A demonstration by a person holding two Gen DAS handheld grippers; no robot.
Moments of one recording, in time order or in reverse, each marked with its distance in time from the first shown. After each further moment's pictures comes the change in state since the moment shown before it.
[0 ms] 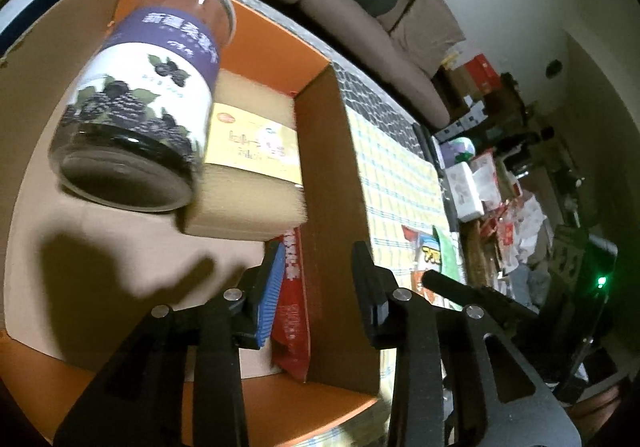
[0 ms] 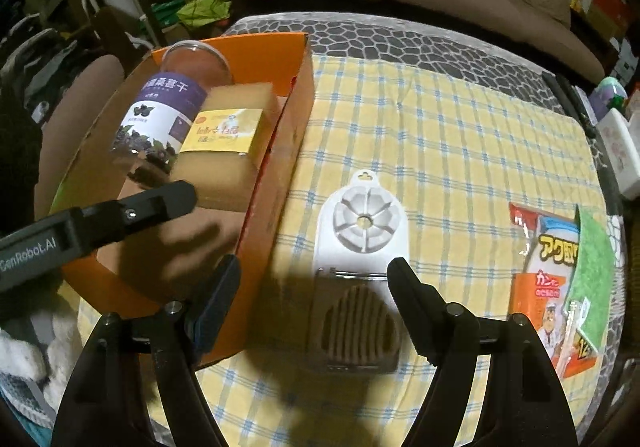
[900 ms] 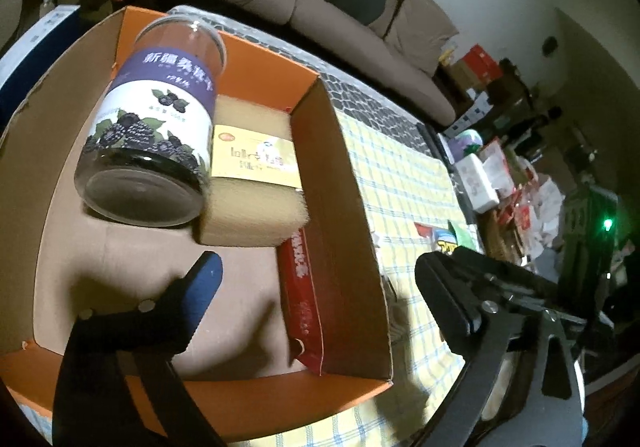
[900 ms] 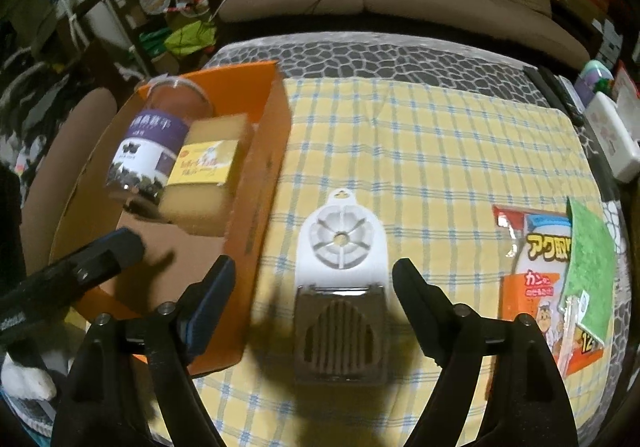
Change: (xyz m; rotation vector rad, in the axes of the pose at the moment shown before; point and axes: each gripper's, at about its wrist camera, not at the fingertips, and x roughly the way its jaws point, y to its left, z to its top) left arm -0.016 -0.019 -0.012 0.138 -0.064 0.072; right arm -0.016 -0.030 0.002 0.088 -0.087 0.013
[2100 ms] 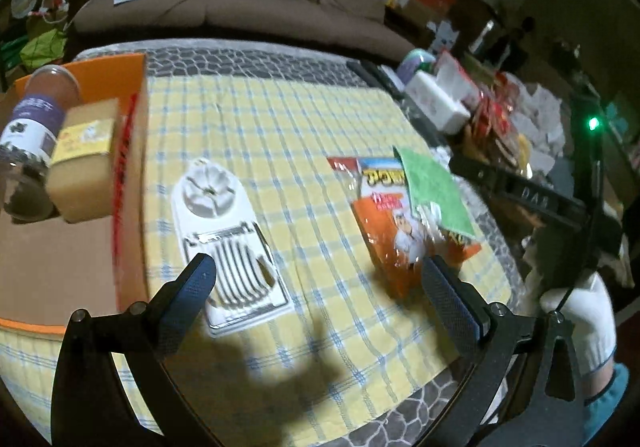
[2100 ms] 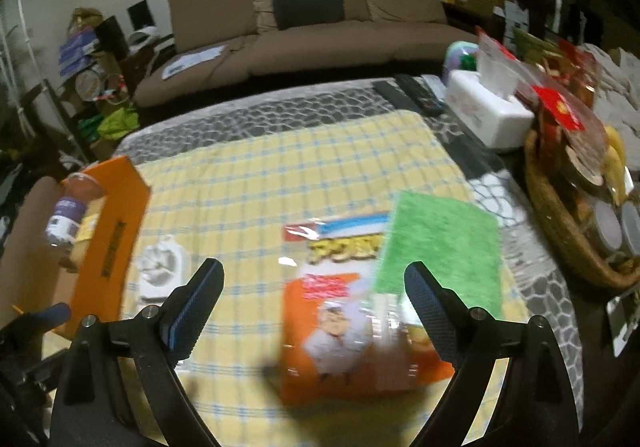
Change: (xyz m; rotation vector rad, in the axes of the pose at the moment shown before) left arm 0.046 -0.180 -0.089 0.306 0.071 0.071; right arm -0.089 -0.197 -0.050 0.185 -0.205 -0.186
